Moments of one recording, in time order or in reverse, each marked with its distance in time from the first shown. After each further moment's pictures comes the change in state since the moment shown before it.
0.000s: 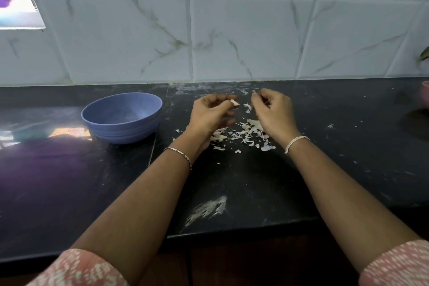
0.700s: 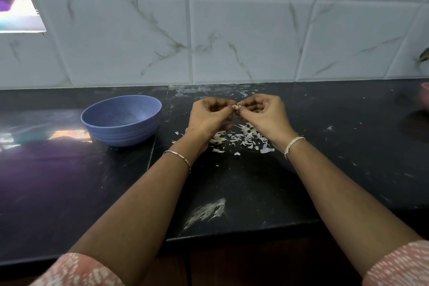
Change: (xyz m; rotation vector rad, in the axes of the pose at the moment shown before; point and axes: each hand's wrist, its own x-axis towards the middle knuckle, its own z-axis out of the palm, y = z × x) left_hand 0.002 -0.004 -0.003 0.099 -0.001 0.050; right_hand -0.003 -0.008 0.006 0.329 -0.138 0.142
